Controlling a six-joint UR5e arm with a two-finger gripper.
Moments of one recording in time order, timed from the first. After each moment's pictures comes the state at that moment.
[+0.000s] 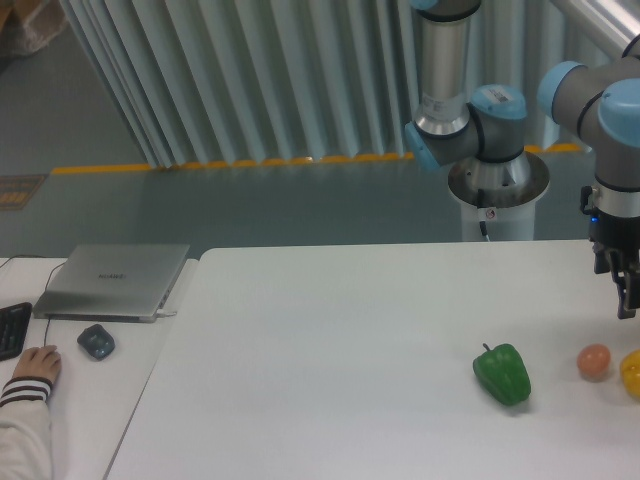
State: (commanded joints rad) arm 2.56 -1.79 -1.52 -1.32 1.56 1.83
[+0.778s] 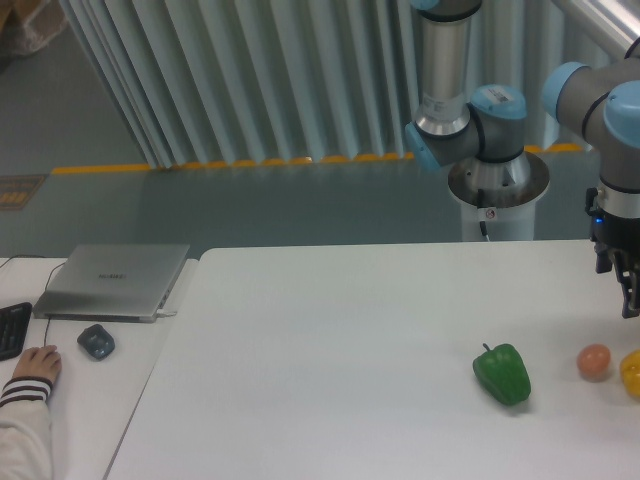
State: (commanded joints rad) arm 2.58 -1.79 -1.55 -1.32 1.53 1.68
